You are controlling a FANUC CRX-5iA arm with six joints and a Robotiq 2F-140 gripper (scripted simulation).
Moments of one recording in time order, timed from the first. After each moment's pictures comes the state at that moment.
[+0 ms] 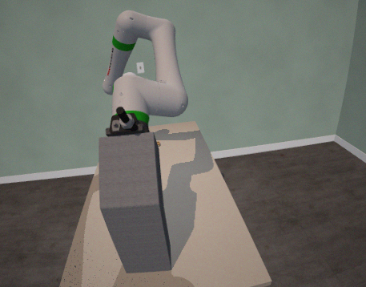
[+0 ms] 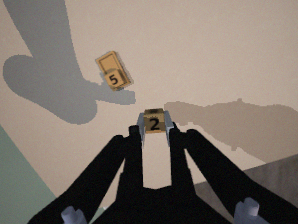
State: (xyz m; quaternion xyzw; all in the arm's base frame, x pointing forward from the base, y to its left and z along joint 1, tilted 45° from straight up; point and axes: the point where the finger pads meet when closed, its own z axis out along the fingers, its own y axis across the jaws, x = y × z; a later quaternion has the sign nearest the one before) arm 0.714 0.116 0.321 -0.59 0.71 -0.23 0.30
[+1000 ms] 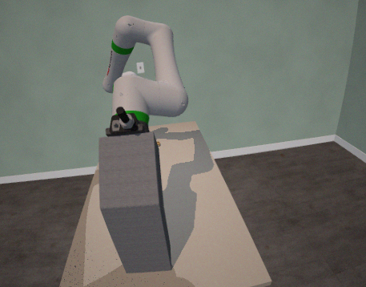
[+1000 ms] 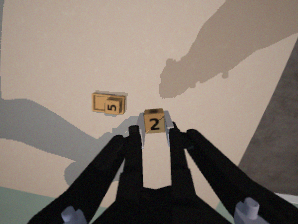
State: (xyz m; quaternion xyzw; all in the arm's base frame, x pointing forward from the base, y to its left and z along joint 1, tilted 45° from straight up) arm 0.742 0.123 0.350 -0.17 0.91 -0.06 0.38
